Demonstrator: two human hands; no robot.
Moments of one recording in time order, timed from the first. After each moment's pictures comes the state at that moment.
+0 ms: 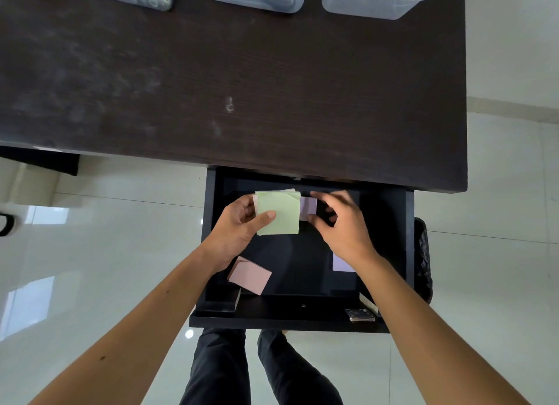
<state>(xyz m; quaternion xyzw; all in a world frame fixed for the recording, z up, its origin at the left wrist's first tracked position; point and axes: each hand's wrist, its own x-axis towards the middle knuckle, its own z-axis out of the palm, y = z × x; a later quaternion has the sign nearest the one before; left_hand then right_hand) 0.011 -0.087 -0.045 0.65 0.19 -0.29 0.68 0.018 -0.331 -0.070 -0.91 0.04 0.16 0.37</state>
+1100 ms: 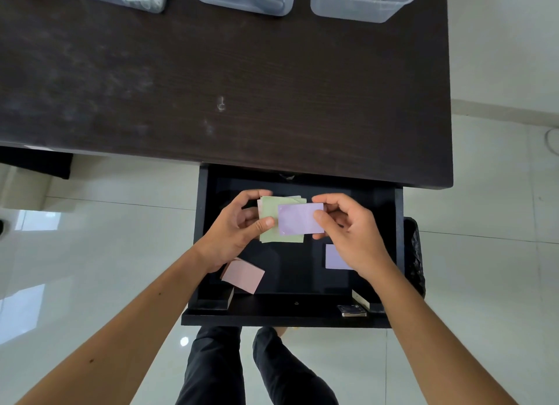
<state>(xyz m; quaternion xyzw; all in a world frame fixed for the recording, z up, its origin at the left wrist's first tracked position) 0.005 -0.090 -0.035 0.63 0.11 -0.32 0.70 -0.001 -0.334 0.001 -0.78 0.13 0.19 0.59</state>
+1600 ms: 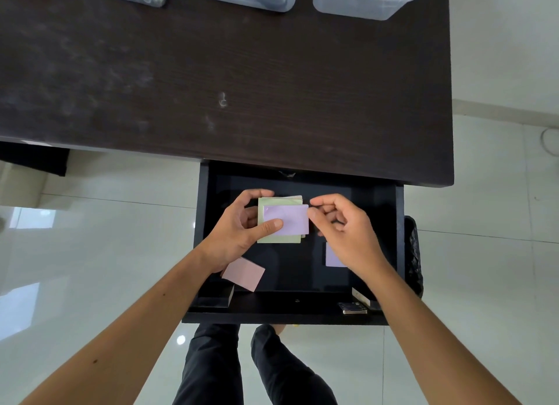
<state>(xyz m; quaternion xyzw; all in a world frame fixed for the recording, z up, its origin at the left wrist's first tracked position) 0.001 -0.095 -0.035 0.62 0.13 -0.31 0.71 -0.005 -0.328 -0.008 -0.81 0.12 0.16 0.54</state>
